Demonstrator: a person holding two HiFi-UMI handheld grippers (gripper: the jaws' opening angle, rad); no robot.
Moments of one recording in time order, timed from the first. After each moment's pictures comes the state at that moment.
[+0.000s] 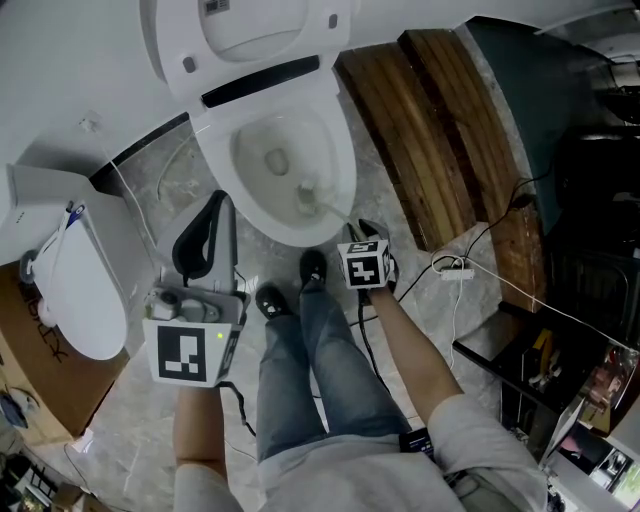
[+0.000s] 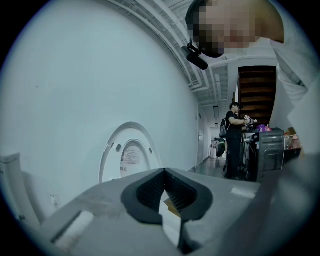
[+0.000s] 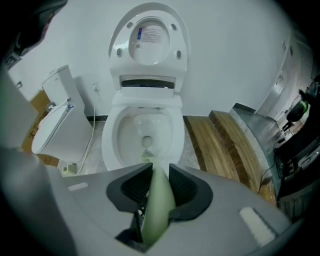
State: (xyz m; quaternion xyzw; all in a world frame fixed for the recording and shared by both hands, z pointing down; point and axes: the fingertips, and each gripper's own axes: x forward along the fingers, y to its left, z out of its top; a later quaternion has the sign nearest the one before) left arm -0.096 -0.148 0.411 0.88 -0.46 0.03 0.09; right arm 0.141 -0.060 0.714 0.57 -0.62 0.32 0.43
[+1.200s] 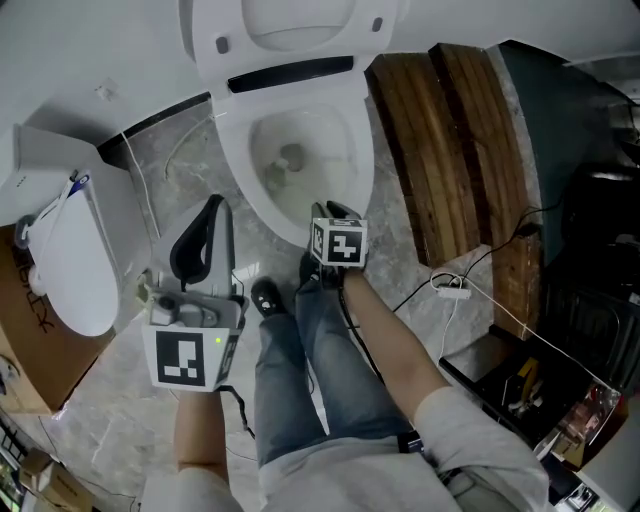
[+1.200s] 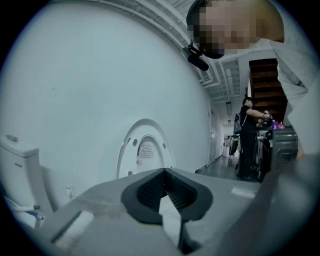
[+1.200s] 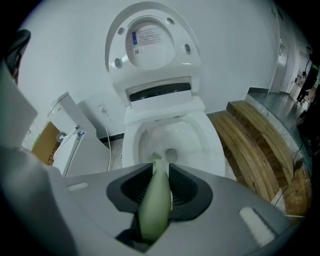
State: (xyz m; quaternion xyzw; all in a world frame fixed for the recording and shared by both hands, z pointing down) left arm -0.126 -0.151 0.427 0.85 -0.52 0.02 0.09; right arm 0.050 -0.128 0.734 0.54 -0.66 0.40 0.34
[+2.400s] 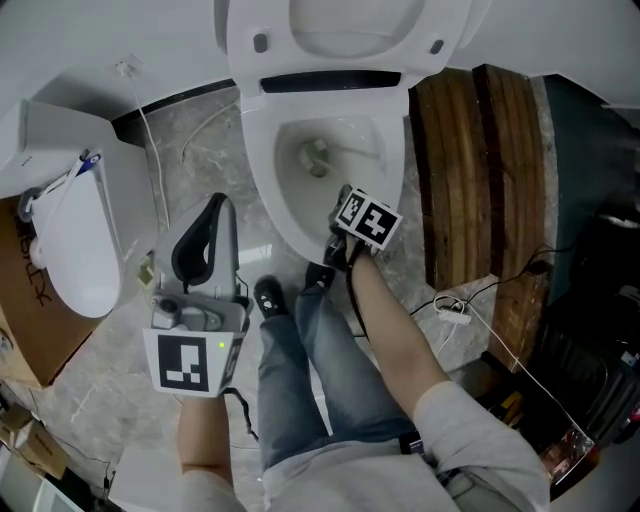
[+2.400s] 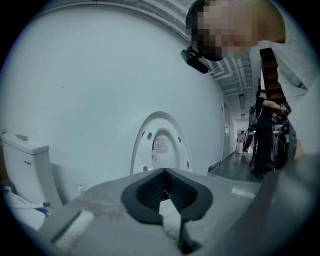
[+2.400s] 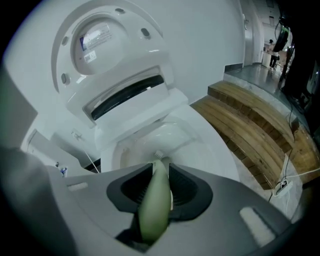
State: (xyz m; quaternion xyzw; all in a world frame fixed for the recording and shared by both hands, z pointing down) left arm -0.154 -0.198 0.456 0.81 -0.58 0.04 0.11; right arm 0.075 -0.208 0.780 0.61 -0.56 0.50 0.26
